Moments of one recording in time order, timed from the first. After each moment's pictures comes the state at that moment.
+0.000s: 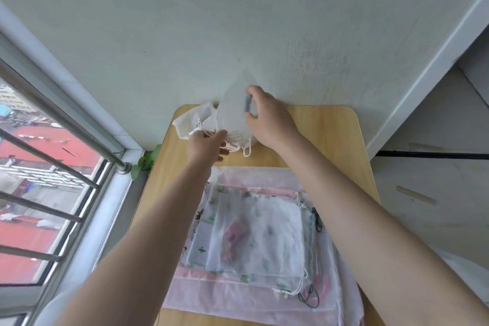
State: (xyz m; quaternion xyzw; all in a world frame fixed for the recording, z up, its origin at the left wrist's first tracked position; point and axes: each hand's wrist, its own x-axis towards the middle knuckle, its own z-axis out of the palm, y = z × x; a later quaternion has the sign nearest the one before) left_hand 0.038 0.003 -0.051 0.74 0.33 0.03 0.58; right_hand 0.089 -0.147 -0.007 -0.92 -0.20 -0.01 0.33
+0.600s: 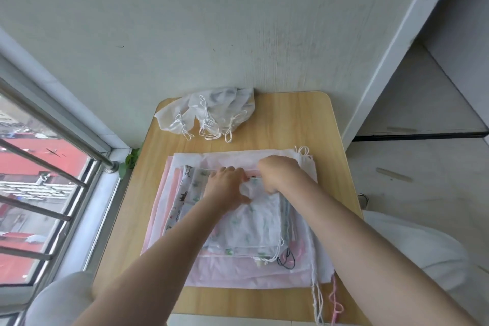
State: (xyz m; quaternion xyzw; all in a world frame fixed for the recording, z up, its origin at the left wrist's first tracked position) left_hand -0.047 -0.069 -0.110 0.98 -0.02 -0.15 0.11; right_hand -0.001 -0.210 -0.056 -0.93 -0.19 0.31 -0.03
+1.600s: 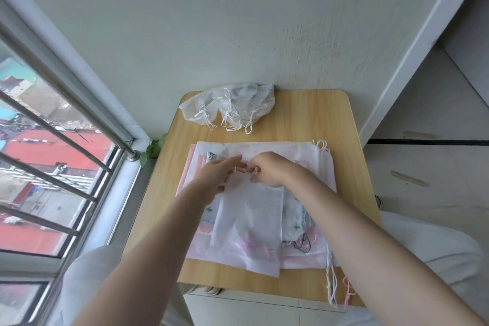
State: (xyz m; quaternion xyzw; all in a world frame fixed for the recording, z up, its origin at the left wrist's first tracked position) left_hand -0.080 -0.018 -0.077 0.71 0.27 -0.18 0.62; right_hand -0.025 -0.176 -0.060 -0.90 -0.26 0.31 0.16
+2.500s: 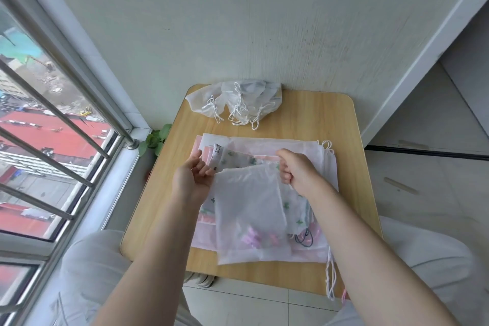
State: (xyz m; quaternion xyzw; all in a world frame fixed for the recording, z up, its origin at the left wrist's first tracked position) left_hand -0.111 0.018 -0.093 0.24 0.38 0.10 0.89; right_hand -0.039 -0.198 -0.090 -0.66 0.18 0.28 0.68
